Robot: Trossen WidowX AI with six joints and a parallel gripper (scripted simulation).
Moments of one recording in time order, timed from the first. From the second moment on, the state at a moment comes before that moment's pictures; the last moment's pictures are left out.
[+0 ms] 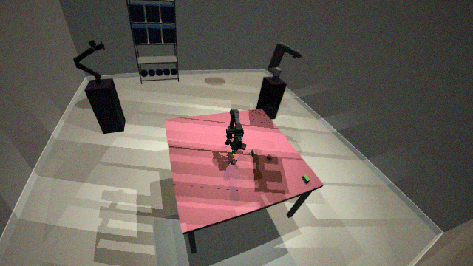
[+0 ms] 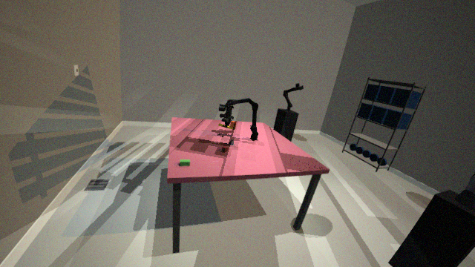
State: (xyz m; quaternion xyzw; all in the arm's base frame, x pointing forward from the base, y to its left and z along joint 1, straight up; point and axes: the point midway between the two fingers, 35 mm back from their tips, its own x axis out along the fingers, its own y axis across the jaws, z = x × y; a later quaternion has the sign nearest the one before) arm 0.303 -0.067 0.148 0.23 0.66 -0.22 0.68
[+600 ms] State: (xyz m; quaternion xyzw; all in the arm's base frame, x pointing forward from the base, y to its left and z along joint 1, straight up) arm 0.321 -0.004 0.149 0.31 0.63 -0.30 0.64
